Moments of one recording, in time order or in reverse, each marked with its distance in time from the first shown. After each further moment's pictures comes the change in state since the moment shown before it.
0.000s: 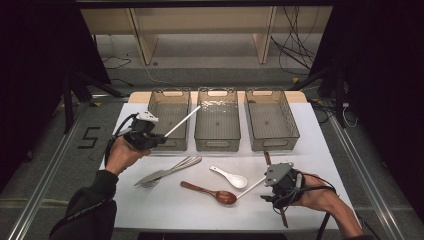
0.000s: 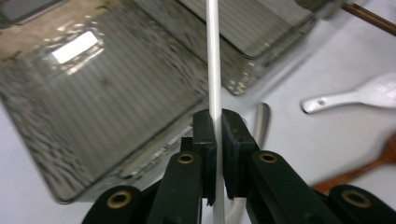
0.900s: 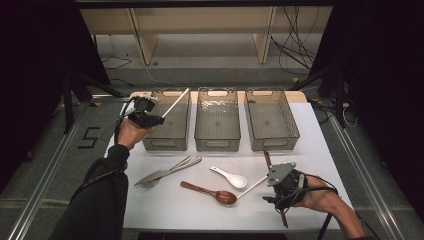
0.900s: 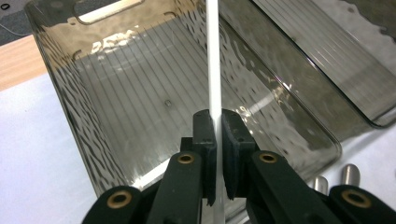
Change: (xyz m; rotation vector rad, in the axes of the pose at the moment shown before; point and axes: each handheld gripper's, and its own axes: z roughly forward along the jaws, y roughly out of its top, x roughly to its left) left arm 0.056 0.031 0.044 0.011 0.092 -0.135; right arm -0.001 -0.008 0.001 0.005 0.014 0.019
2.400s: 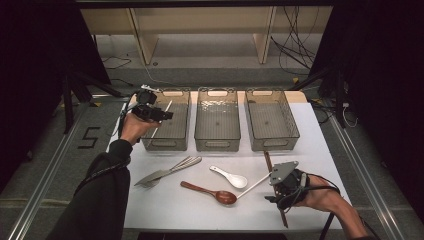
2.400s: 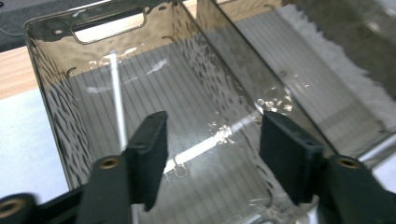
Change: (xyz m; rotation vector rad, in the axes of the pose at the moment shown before) left arm -0.004 0.014 -0.002 -0.052 -0.041 -0.079; right arm -0.004 -0.006 0.000 0.009 0.010 0.024
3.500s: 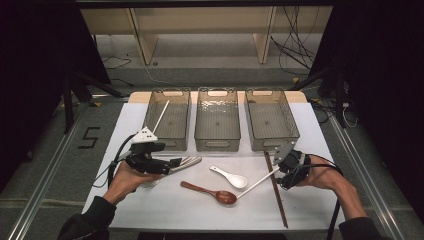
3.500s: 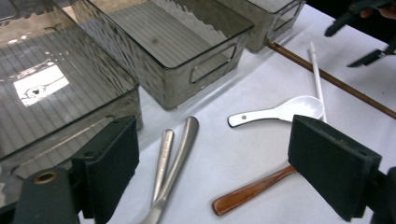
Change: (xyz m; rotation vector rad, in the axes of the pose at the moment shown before) left arm -0.091 -0.106 -0.072 -0.120 -0.224 0.172; right arm -0.060 -0.009 0.018 0.143 -0.041 0.010
